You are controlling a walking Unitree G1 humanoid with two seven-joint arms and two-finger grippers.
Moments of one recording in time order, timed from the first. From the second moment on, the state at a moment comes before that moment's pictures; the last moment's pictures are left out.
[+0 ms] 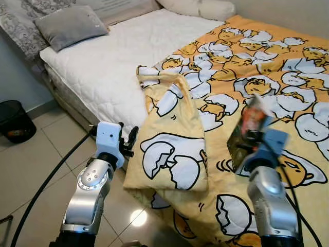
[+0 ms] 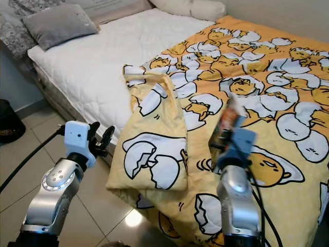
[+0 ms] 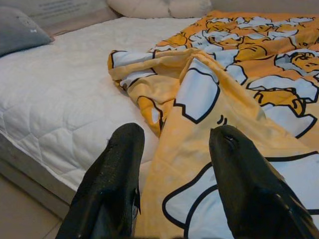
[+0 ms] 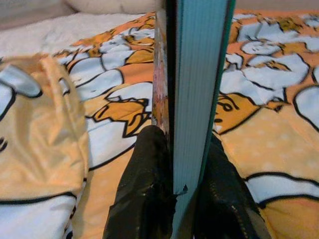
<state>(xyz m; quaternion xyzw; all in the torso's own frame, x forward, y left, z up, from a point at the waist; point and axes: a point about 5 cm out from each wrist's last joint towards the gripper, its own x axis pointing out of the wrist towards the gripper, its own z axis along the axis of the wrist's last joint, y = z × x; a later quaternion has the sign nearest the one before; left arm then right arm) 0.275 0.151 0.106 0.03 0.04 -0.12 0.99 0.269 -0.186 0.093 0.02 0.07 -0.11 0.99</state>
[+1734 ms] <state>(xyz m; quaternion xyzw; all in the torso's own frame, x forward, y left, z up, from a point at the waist) 0.277 0.150 0.106 0.03 0.05 -0.09 0.99 0.271 -0.203 0.083 0.06 0.13 -0.17 0.98</state>
